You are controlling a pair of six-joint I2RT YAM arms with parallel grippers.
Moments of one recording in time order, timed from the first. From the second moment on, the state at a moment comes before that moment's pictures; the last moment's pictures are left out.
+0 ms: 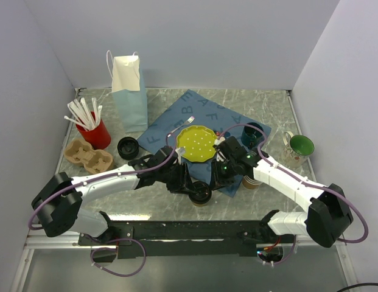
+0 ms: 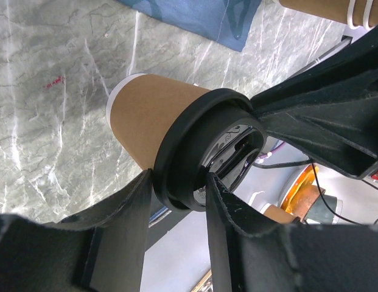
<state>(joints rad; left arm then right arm) -0.89 1.39 0.78 -0.25 0.34 -0.99 0.65 1.25 0.85 -0.73 -0.31 0.57</state>
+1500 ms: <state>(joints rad) -0.90 1.23 0.97 -0.66 0.05 -0.92 0.76 1.28 1.10 -0.93 -0.17 0.56</state>
